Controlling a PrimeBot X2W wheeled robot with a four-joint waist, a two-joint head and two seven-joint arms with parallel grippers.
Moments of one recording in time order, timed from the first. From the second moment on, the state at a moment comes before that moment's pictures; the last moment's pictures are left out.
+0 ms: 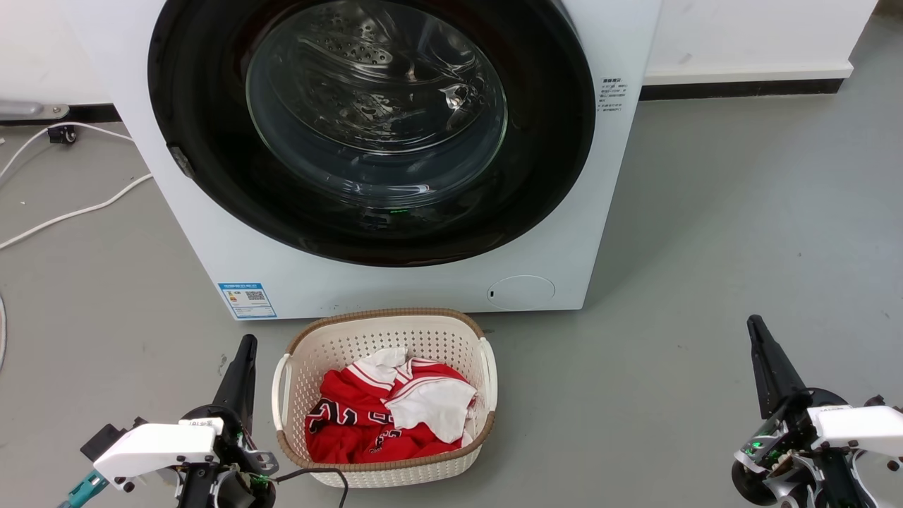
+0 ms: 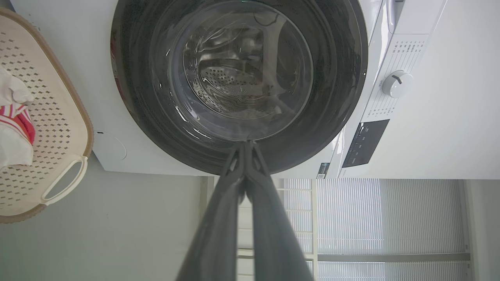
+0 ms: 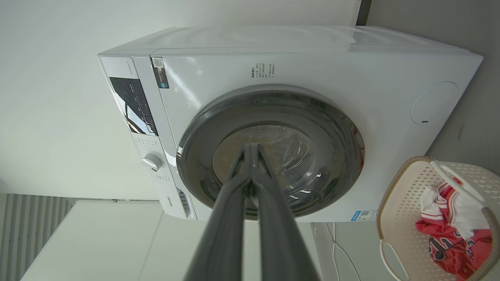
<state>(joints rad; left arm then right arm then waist) -0.10 0.05 0.11 0.25 -1.62 -0.13 0.11 -0.10 -0.06 -0.11 0.24 1.62 0.13 0.11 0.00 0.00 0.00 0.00</state>
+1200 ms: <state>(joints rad) -0.04 0.05 0.05 0.16 -1.16 -0.04 0.00 -0.01 -0.05 -0.06 0.14 1.11 0.13 -0.01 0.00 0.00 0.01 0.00</state>
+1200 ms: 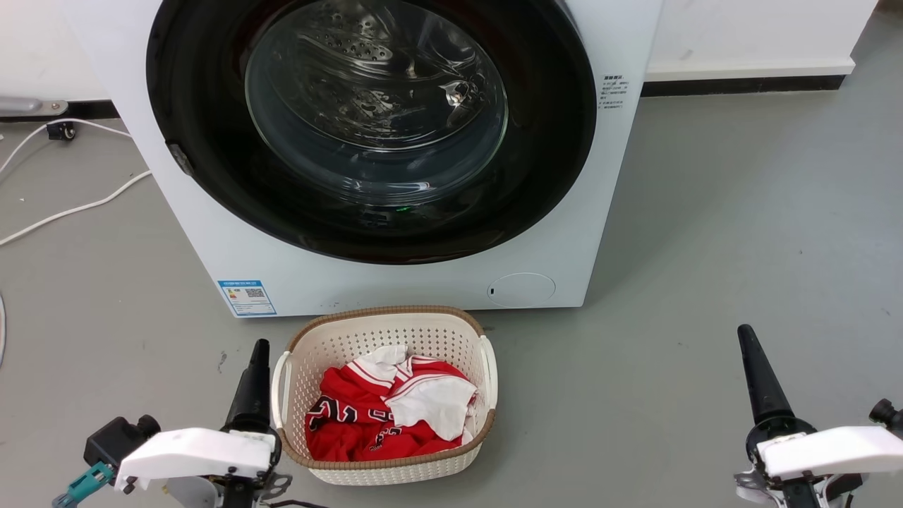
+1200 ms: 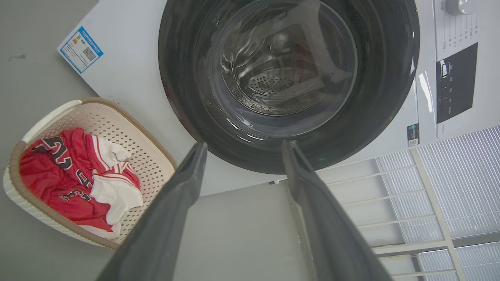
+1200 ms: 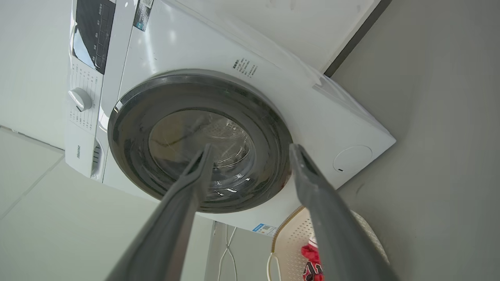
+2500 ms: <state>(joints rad) 0.01 0.05 -0.02 0.05 -0.57 0.04 -0.13 0.06 -0.05 0.00 -0.02 0.42 0.13 -0.13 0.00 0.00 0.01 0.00</state>
